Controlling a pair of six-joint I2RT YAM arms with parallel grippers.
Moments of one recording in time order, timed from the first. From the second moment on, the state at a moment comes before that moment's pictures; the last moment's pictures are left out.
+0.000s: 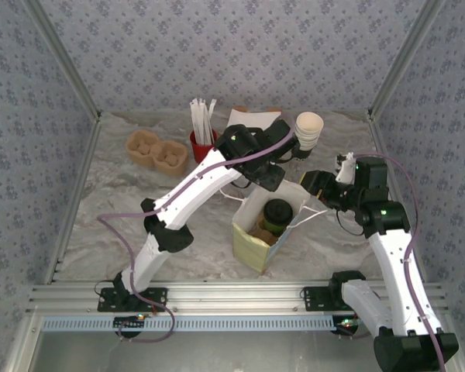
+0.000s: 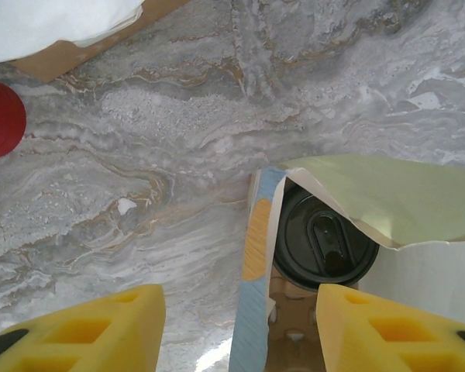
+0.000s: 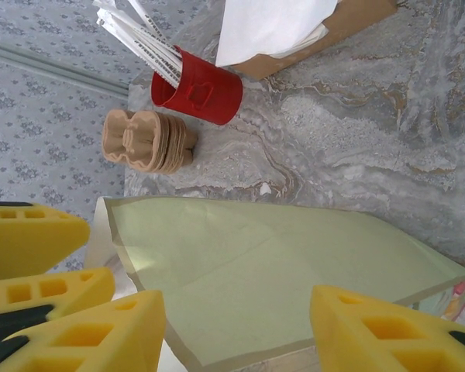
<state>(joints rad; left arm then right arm) -1.07 2.26 2.82 -1.69 -0.22 -0.42 0.07 0.84 0.95 -0.76 -0.57 0.66</state>
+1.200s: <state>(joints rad) -0.95 2.19 2.64 -1.69 -0.39 -0.59 0.01 0.84 1.11 -0.87 -0.59 0.60</state>
